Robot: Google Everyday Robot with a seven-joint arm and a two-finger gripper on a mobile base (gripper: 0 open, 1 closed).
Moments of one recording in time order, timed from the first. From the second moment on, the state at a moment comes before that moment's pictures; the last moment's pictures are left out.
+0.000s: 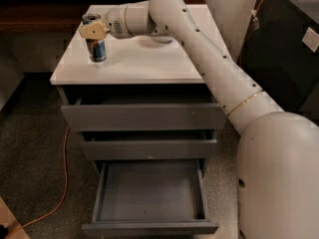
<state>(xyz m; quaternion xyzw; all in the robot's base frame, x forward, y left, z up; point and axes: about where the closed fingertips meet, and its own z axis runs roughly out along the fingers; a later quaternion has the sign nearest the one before) 0.767 0.175 0.957 -0.44 0.65 0.34 0.52</state>
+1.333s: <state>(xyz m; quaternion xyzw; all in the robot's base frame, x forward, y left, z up) 0.669 0.177 0.970 -0.48 0.65 0.36 0.46</state>
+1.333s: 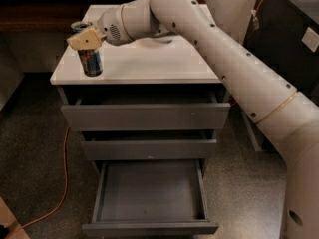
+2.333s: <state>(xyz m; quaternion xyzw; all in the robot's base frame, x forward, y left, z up) 0.604 0.121 0.917 -0.50 0.67 0.33 0.44</state>
